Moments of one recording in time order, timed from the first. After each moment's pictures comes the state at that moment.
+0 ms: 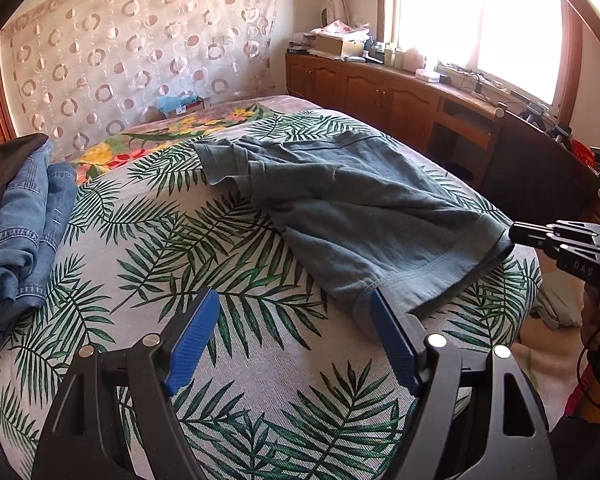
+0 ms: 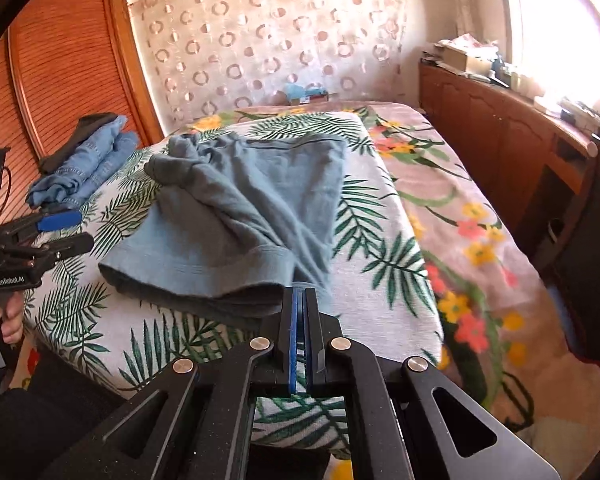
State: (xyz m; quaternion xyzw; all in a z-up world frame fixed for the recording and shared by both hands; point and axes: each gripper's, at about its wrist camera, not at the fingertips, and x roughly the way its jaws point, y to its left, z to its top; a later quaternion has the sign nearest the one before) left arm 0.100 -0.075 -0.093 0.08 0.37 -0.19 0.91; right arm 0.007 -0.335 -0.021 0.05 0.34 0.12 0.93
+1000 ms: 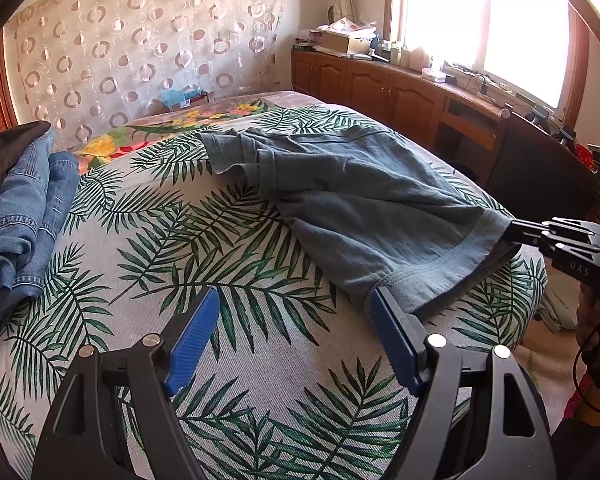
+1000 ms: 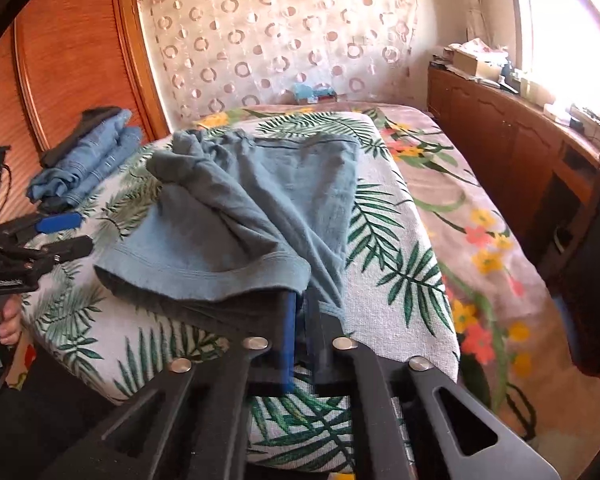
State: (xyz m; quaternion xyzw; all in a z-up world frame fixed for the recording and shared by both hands) left arm 0.102 -0.072 -0.098 0.07 0.38 -0.18 0.91; right arm 0.018 -0.334 -0.027 0.03 0.32 0.14 0.93
